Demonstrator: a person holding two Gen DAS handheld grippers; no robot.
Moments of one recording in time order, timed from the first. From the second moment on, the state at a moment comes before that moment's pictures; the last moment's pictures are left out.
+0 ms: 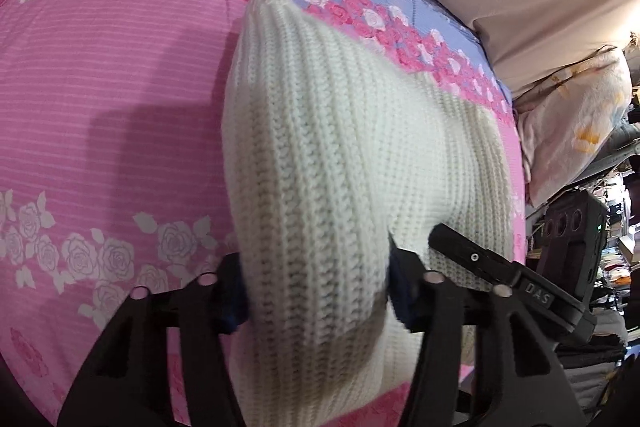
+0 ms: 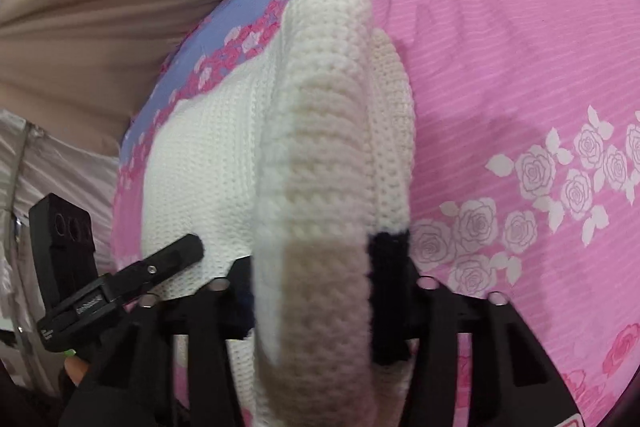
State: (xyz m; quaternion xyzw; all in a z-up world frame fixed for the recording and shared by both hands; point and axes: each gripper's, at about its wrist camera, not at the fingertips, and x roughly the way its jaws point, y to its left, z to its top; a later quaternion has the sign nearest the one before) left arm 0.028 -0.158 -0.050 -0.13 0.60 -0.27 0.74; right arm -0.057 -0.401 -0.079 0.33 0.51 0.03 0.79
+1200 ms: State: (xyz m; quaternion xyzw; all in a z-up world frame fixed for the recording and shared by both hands) left arm 0.057 -0.038 0.283 -0.11 0.32 -0.37 0.87; right arm -0.043 -0.285 0.294 0.22 0.20 0.16 0.94
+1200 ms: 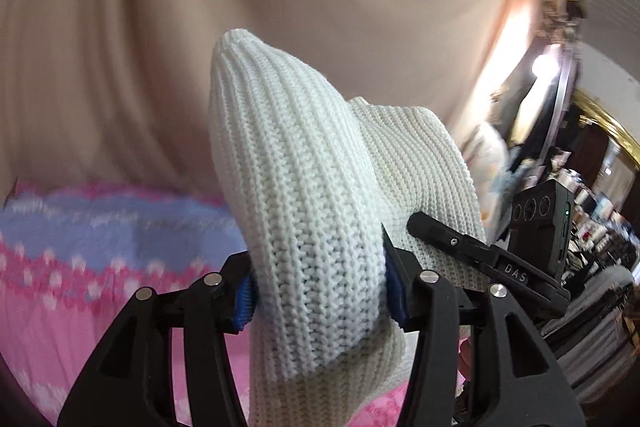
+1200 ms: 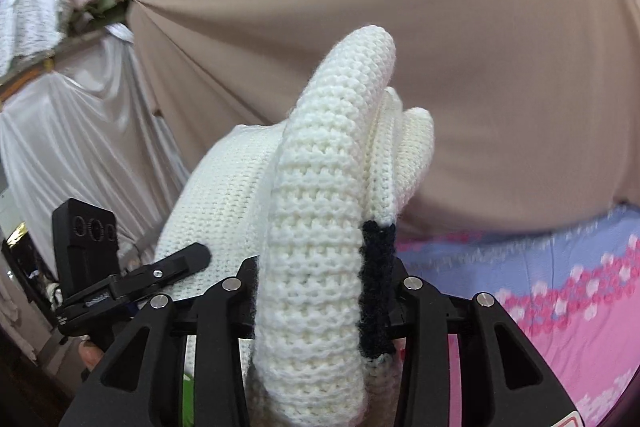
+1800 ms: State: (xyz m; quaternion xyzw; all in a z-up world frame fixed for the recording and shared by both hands) left arm 0.080 -0.011 0.012 -0.10 0.52 -0.18 0.83; right arm -0.012 -0.274 -0.016 0.26 0.46 -0.01 0.85
